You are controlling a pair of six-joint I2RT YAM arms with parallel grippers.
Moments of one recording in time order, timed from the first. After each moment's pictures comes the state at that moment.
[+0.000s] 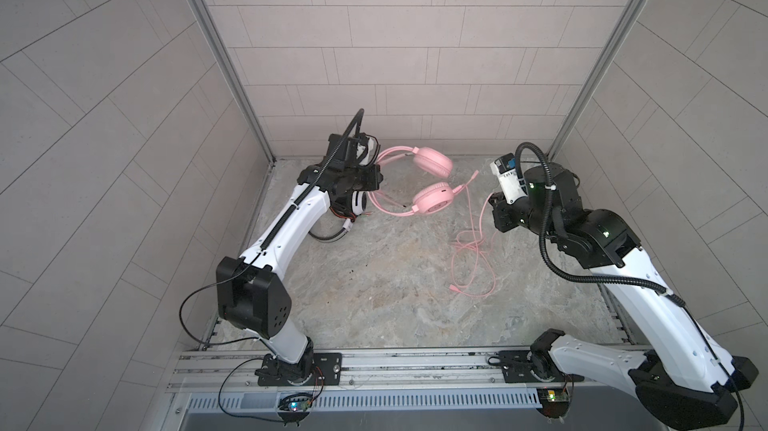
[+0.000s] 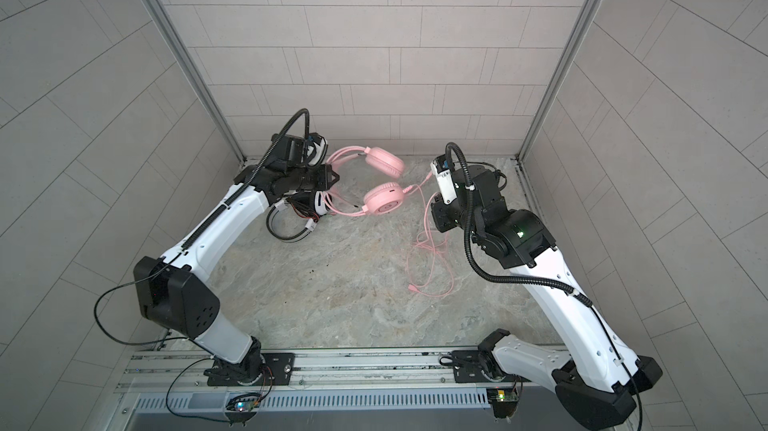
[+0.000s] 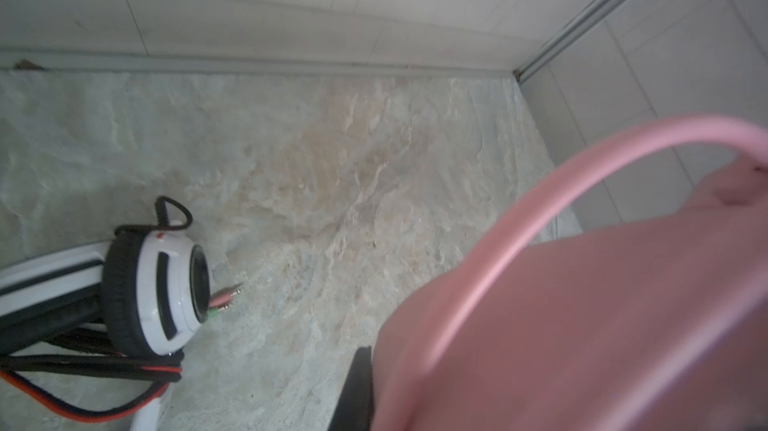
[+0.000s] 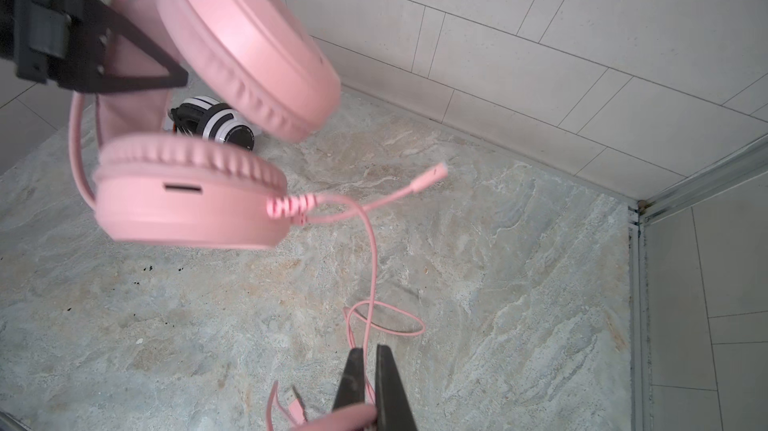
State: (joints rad) left arm -0.33 1.62 1.52 -0.64 0.32 -0.29; right arm 0.52 1.12 1.51 -0.99 0.17 0.03
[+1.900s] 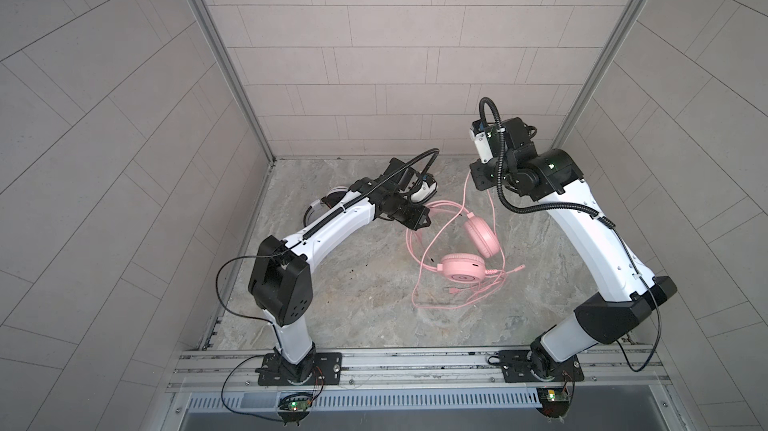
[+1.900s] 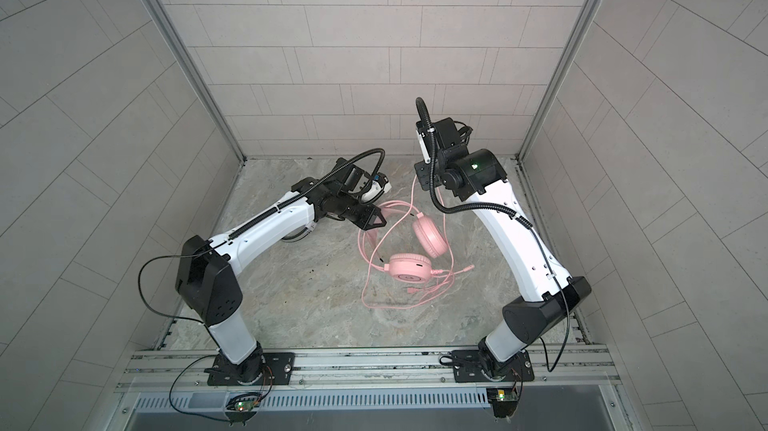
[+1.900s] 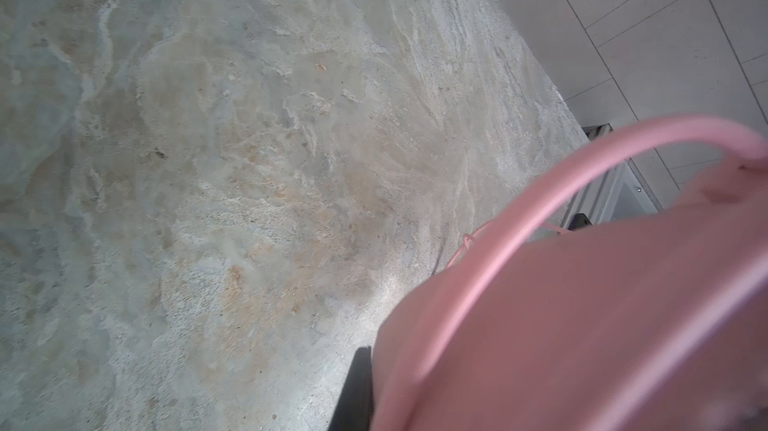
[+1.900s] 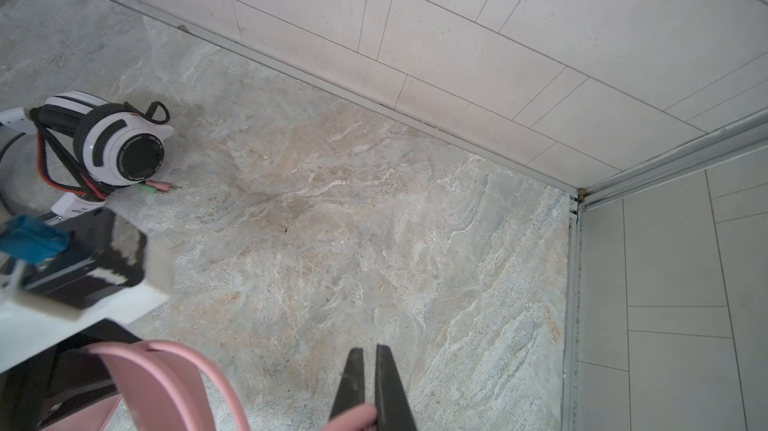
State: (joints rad) left arm -0.63 1.76 1.58 -0.78 0.50 -0.06; right arm 0.42 1.57 1.94 -1.14 0.26 0.01
